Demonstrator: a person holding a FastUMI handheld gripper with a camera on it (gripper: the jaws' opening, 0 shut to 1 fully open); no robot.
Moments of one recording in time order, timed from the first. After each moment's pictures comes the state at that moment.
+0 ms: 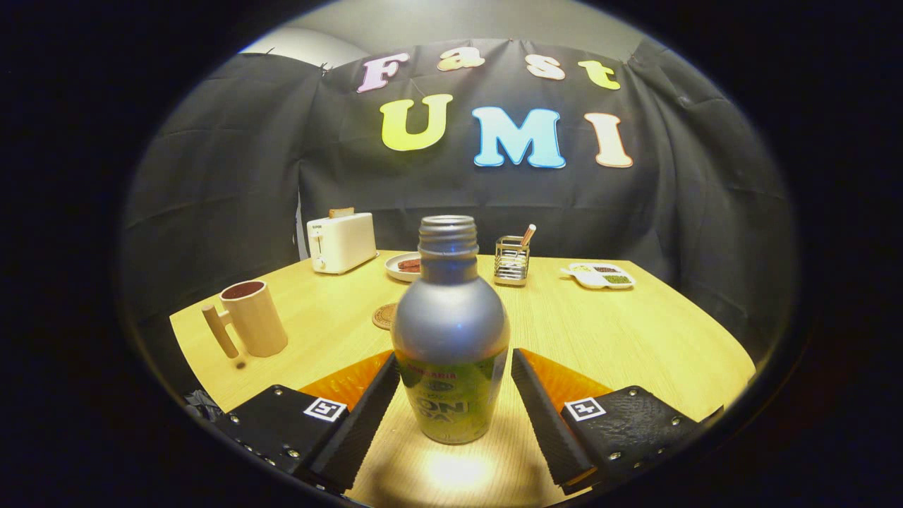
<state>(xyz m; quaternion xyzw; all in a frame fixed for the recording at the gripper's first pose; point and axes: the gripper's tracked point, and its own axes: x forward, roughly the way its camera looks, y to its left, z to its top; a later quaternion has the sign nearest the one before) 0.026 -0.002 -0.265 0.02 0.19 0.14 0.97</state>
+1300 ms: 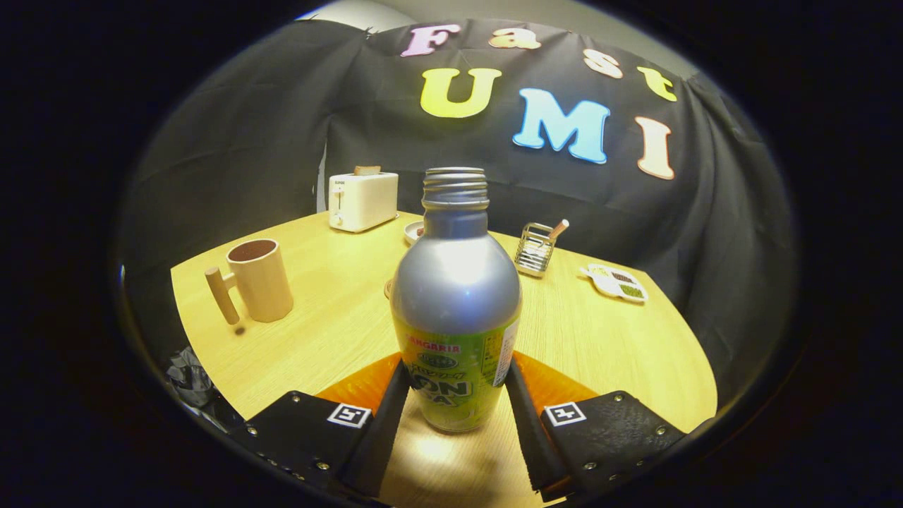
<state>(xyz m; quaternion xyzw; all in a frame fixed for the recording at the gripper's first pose) 0.028 0.018 -0.247 -0.10 0.24 0.18 0.95</state>
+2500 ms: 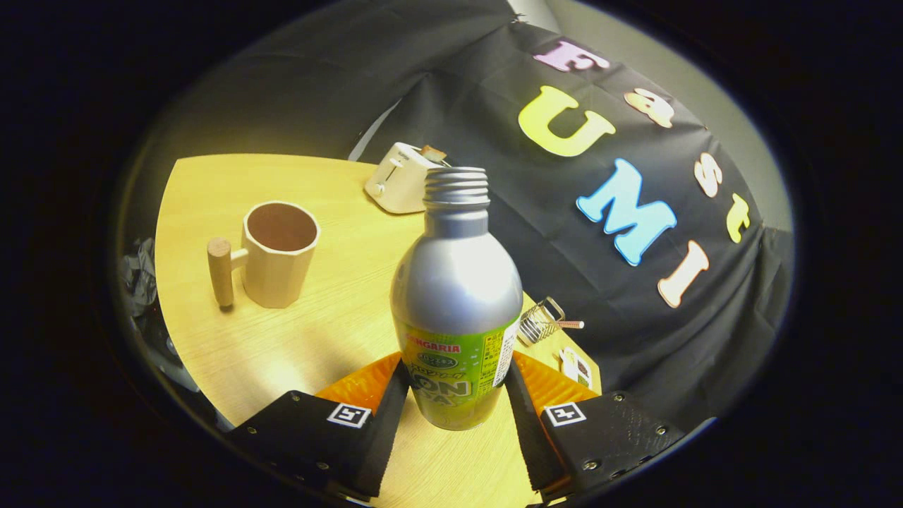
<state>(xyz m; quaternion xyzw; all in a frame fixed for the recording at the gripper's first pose) 0.048 0.113 -0.202 -0.37 0.21 0.20 0.89</state>
